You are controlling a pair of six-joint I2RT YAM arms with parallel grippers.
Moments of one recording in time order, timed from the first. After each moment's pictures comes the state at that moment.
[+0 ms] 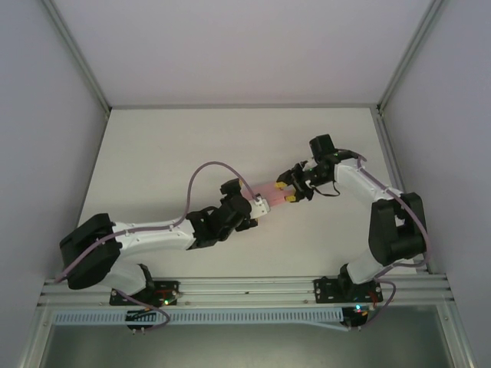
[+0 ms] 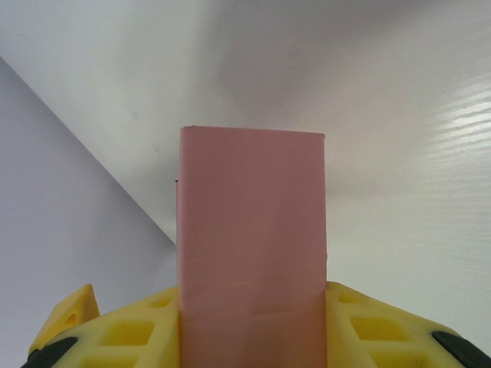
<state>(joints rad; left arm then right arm) -1.15 1.44 0.76 0.04 -0.58 0.50 0.28 1.57 1.08 -0.77 -0.81 0.96</state>
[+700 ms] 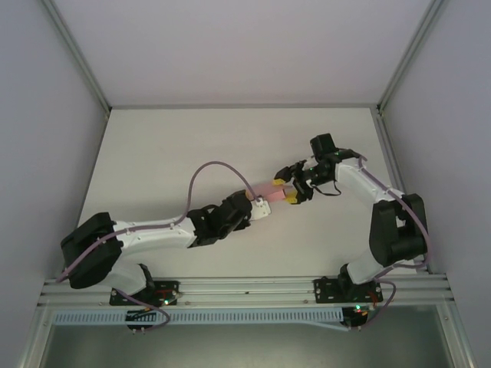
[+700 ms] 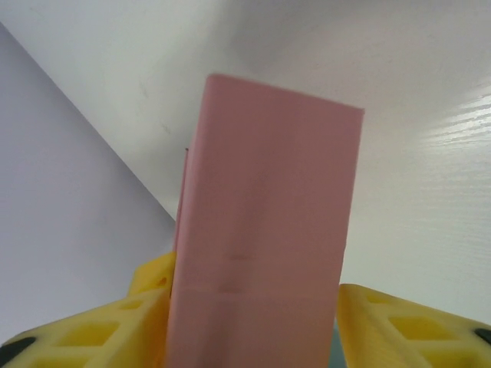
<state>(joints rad) -1.12 1.45 0.79 -0.01 -0.44 0.47 0.28 1.54 1.09 -0.79 -0.85 0.93</state>
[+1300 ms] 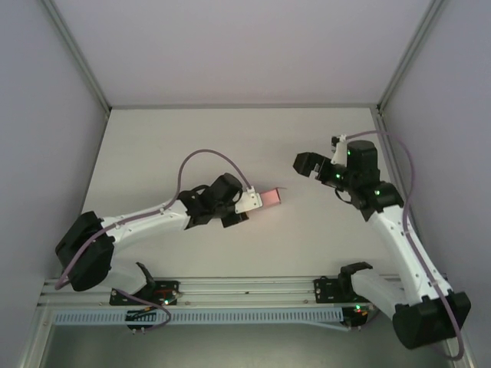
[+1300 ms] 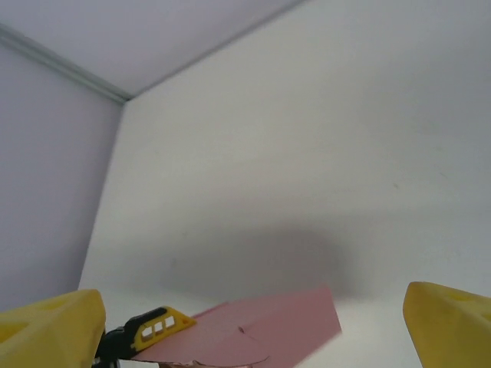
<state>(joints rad) -0.96 1.42 0.92 -0.37 -0.01 0.45 0.24 0.95 0.90 -0.48 -0.45 0.55</state>
